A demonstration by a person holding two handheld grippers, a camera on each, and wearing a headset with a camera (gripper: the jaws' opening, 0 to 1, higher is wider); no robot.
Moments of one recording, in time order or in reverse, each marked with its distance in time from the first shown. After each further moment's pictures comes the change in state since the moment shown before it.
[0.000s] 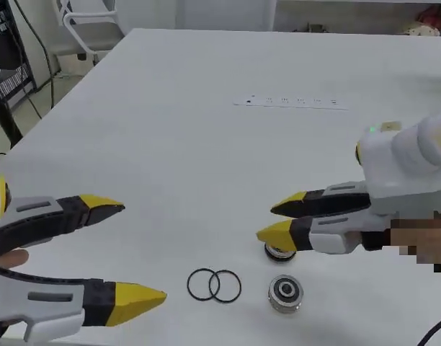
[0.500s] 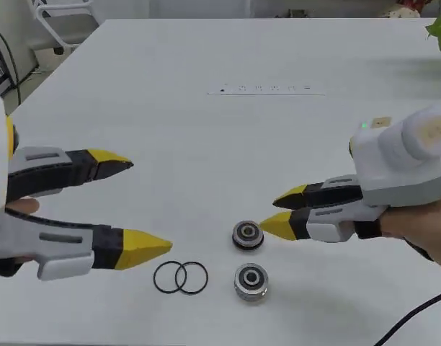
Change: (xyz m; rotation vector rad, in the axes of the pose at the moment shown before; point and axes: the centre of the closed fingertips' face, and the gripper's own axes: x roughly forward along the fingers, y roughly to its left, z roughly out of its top) left arm 0.059 -0.006 0.059 0.131 -0.035 -0.067; right arm -0.016 -0.036 -0.044 0.074 0.018 -0.079
